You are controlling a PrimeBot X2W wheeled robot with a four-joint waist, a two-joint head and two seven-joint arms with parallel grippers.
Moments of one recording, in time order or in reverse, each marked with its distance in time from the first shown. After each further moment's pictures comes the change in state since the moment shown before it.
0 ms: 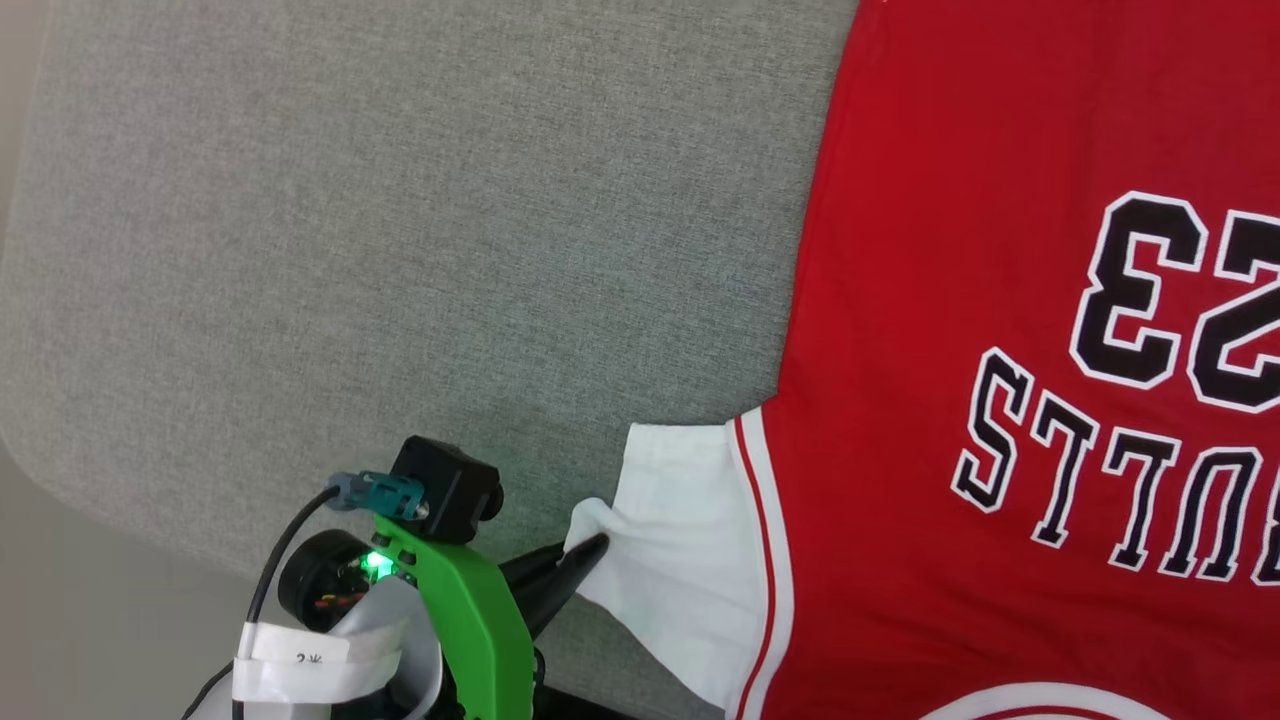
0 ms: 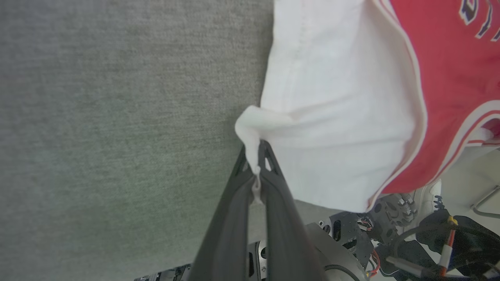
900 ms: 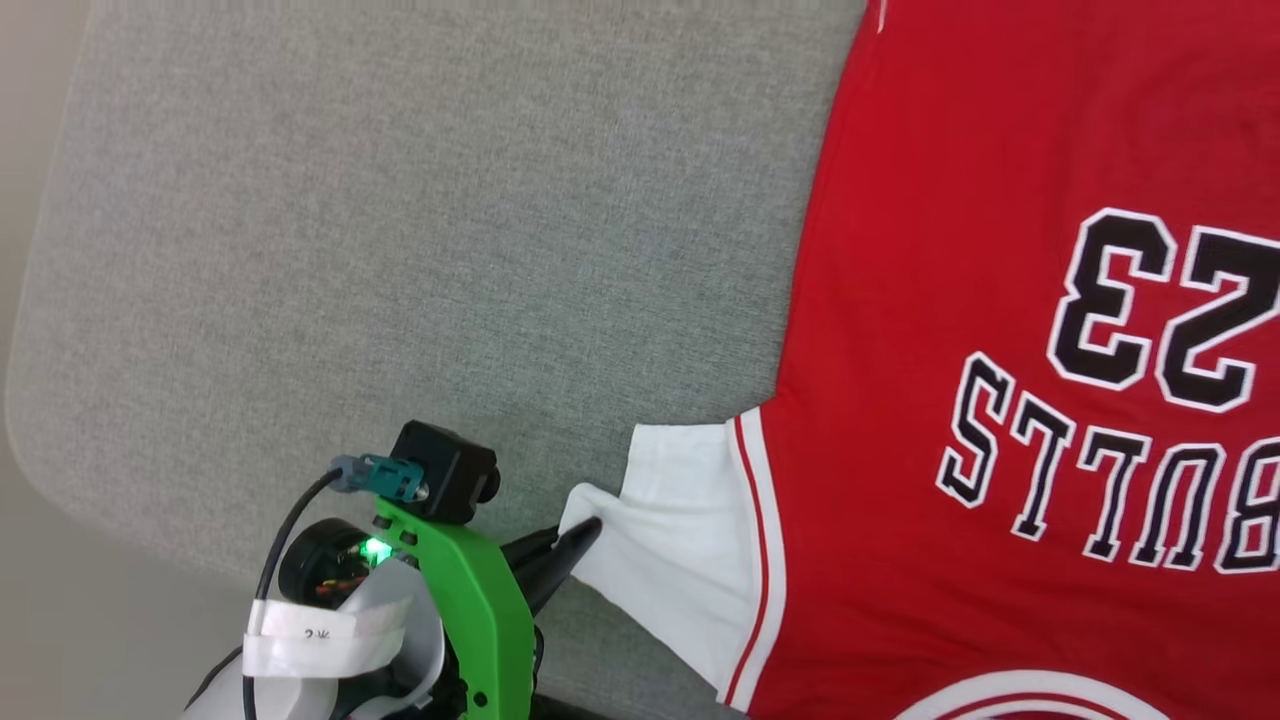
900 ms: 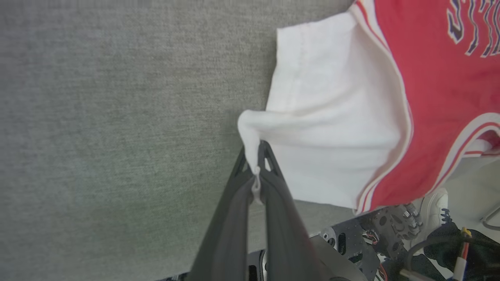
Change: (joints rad) left arm -0.026 -0.023 0.000 0.061 0.007 -0.006 -0.016; right arm 0.164 -0.026 0.017 0.004 0.045 0.000 -0.049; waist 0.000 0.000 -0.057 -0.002
